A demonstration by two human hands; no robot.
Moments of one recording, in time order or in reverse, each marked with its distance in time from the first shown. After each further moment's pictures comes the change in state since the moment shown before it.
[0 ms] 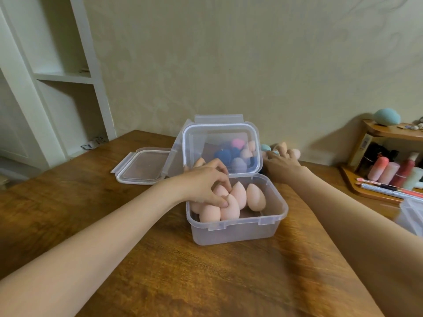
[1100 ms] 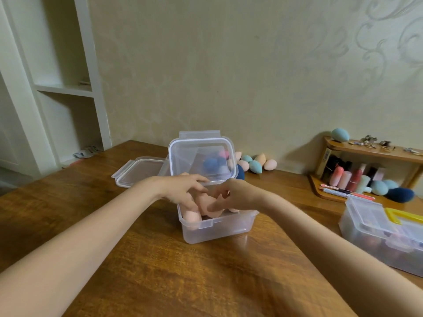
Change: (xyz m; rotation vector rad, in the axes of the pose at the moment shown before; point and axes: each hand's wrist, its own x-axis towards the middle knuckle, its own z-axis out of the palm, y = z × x) left_hand -0.032 -0.006 -0.017 -0.107 -0.224 0.015; right_hand -0.140 -0.066 -0.085 0.760 -0.291 -0.324
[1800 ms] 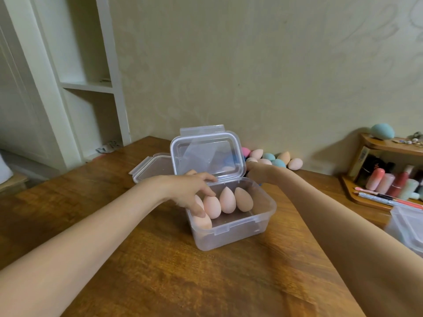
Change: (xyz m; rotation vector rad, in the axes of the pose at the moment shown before) left_hand -0.014 -0.010 -0.003 0.110 -0.002 -0.076; right_hand 0.104 0.053 -0.028 -0.112 0.138 0.291
